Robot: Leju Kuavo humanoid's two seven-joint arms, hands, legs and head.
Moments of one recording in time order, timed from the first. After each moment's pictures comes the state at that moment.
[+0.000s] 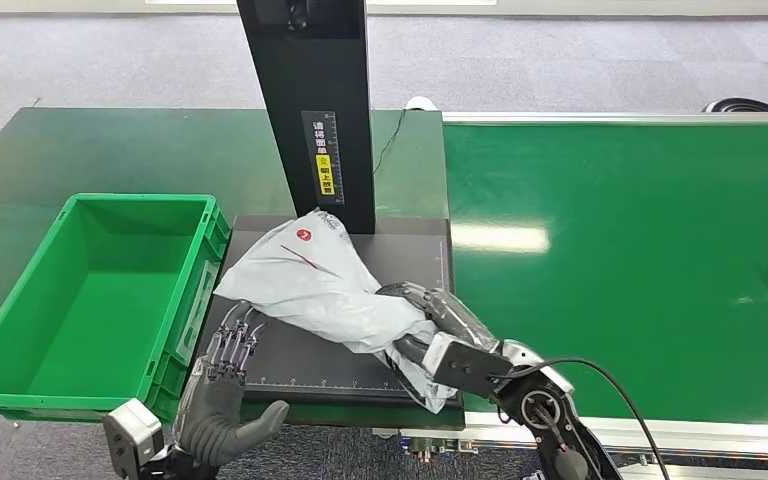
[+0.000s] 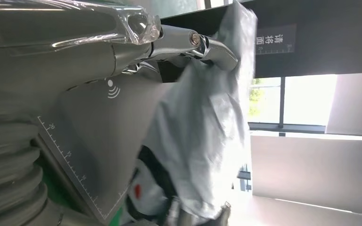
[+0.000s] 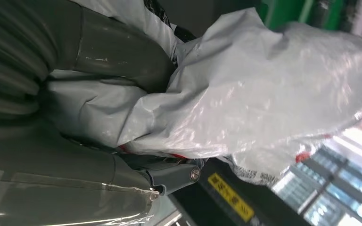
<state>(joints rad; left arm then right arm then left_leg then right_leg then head) 0.24 -0.10 -0.18 -1.81 -0.01 -0.28 -0.49 -0.29 -0.05 0.48 -1.32 0.38 0.30 -0.45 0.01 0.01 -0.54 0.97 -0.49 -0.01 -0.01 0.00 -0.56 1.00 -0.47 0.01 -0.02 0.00</state>
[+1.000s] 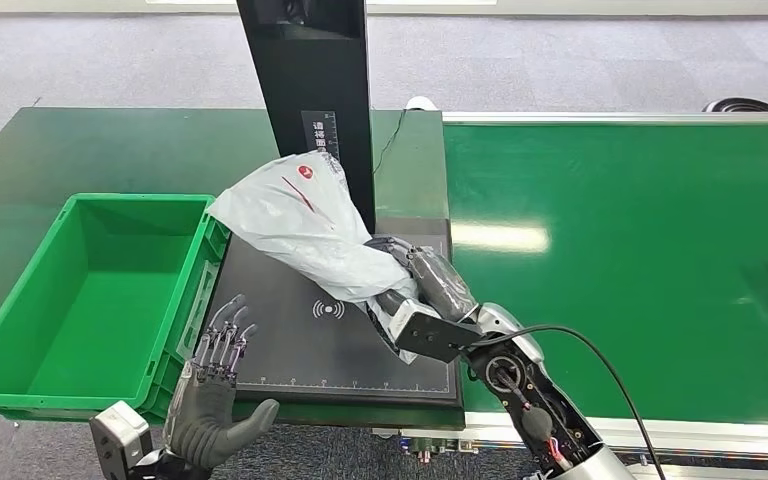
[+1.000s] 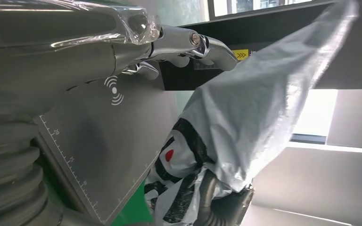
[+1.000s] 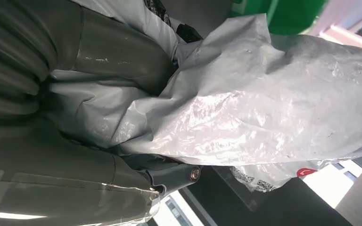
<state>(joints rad) 0.26 -0.10 -0.16 -1.83 0.02 -0.26 -0.48 -0.47 -0.02 0.63 -1.13 0.37 -0.03 -0.50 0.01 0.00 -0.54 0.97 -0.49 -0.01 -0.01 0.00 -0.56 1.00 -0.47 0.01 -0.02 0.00</state>
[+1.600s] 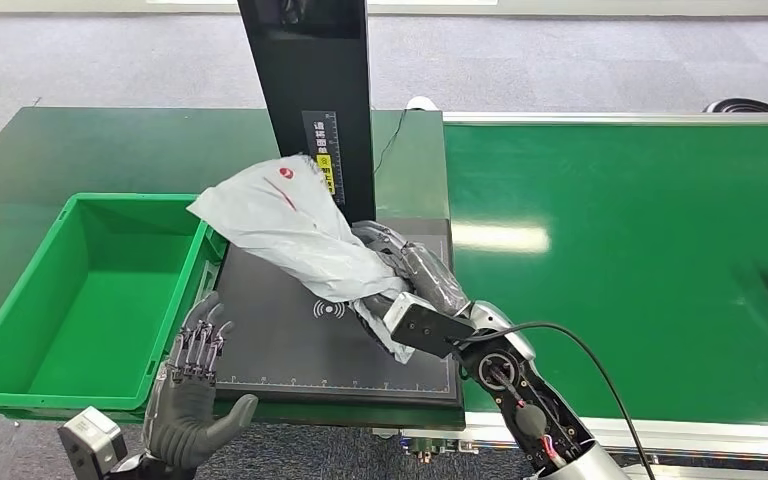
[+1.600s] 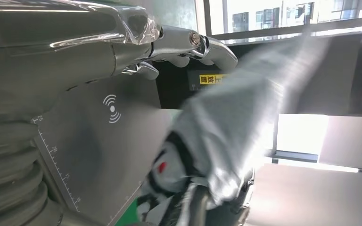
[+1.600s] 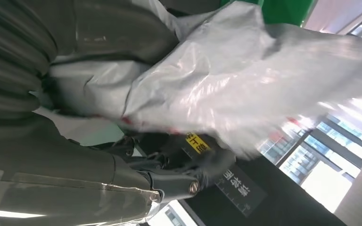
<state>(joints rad) 0.28 -0.09 -0.13 -1.88 0.04 -0.22 -0.50 -0.48 0.00 0.64 -1.13 0.32 -0.01 -0.48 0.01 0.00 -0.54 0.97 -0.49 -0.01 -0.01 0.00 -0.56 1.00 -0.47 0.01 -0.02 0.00</state>
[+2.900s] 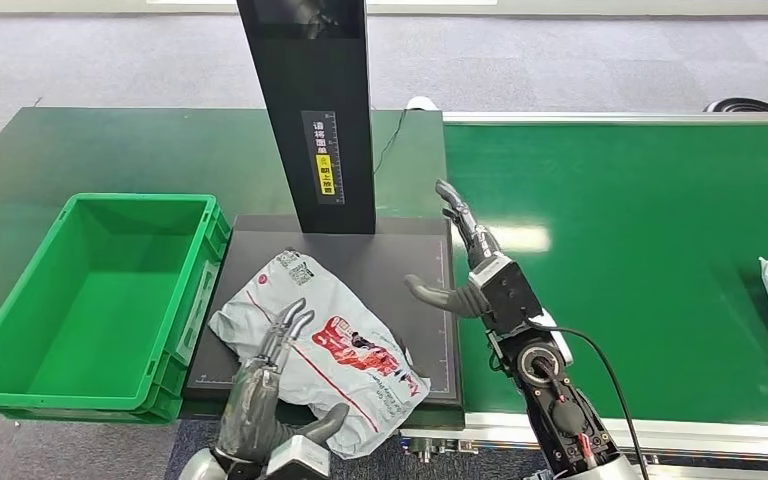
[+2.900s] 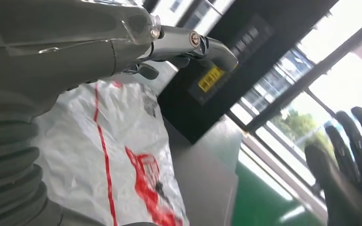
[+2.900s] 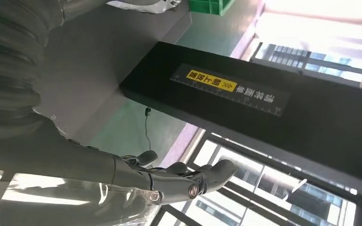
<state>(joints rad) 0.15 -0.05 -0.46 -1.75 -0.84 0.19 -0.25 -0.41 -0.01 0.44 -1.18 0.07 -0.03 -0.49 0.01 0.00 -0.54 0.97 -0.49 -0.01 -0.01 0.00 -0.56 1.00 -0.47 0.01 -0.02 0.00</state>
